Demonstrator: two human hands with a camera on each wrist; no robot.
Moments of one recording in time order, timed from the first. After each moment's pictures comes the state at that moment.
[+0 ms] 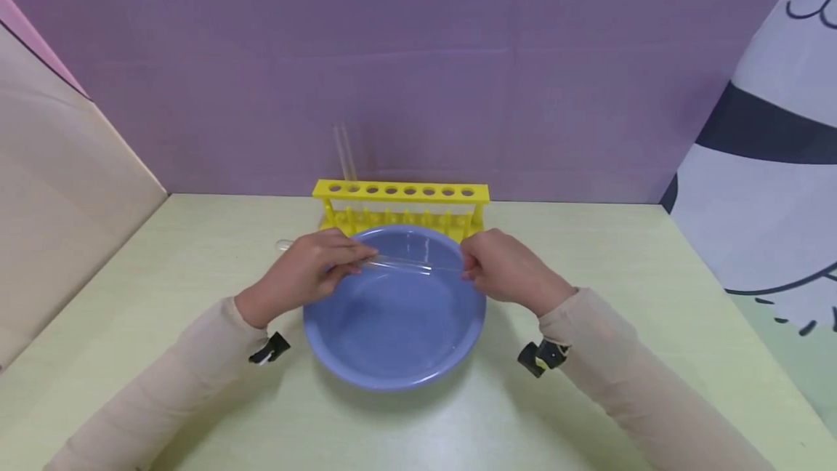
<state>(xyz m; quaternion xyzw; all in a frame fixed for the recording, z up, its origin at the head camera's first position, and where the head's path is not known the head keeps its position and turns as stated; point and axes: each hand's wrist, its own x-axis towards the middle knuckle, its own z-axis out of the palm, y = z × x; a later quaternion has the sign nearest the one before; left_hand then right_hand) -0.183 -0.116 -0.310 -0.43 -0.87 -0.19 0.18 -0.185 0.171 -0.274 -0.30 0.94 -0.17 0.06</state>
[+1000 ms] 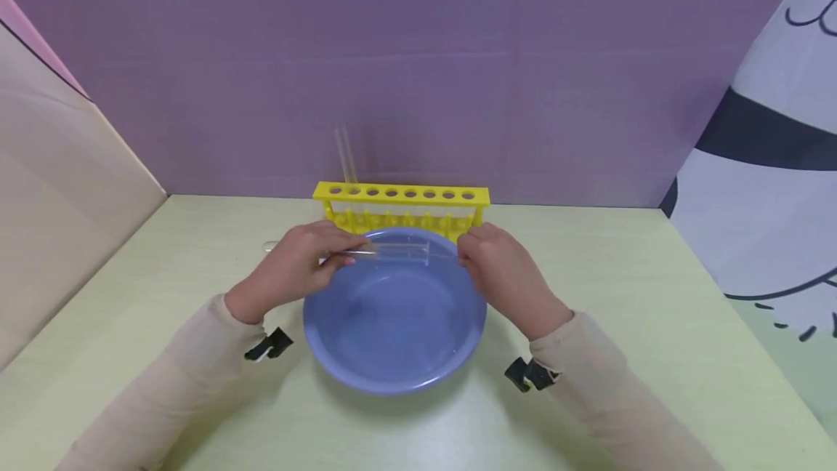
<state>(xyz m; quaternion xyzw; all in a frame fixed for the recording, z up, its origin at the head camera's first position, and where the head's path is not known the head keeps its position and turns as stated) -0.180 -0.116 -0.294 -0.38 -0.88 -0.22 0.16 -0.174 0.167 -0.286 -0.33 0.92 -0.15 -0.18</state>
